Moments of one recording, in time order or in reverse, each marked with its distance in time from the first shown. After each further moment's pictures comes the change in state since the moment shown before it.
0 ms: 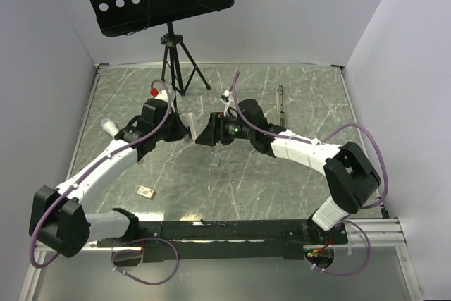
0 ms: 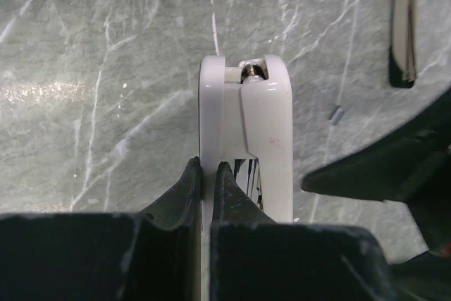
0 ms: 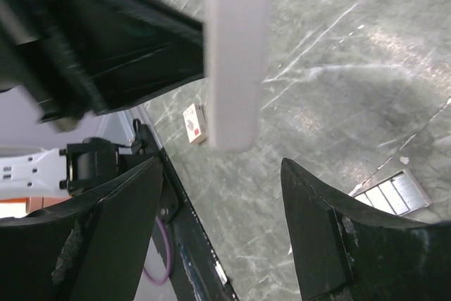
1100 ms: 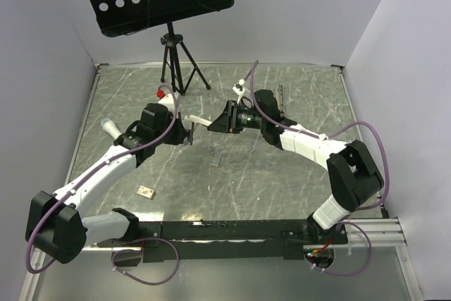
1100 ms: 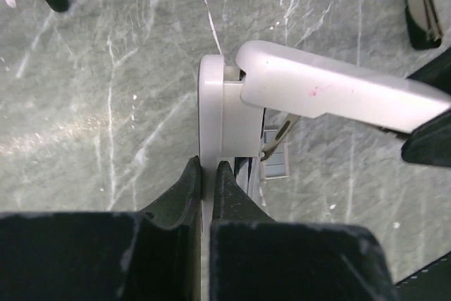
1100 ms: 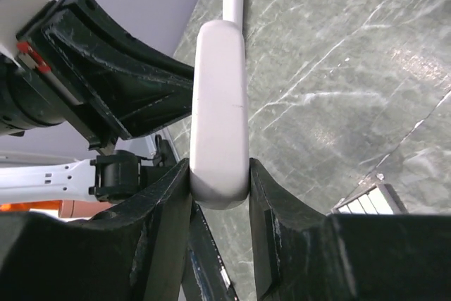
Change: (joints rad) left arm -0.016 -0.055 -0.060 0.051 0.014 0.173; right arm -0.143 0.000 -0.001 0.078 -0.137 0.042
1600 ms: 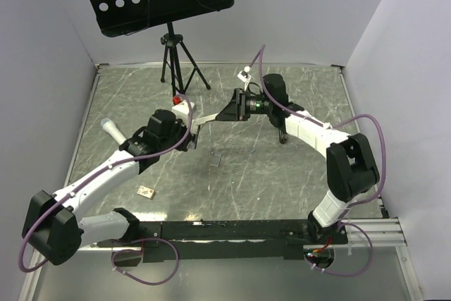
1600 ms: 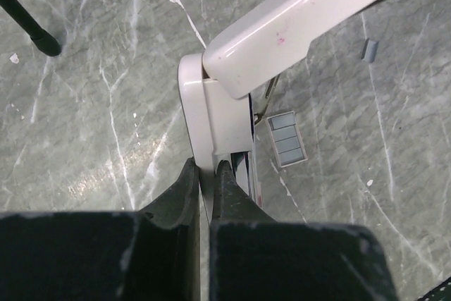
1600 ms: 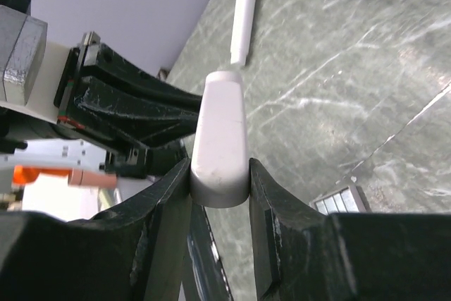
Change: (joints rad) left arm -0.112 -0.016 -0.034 0.049 -0.035 0.241; right arm -0.137 0.058 0.144 -0.112 -0.230 -0.102
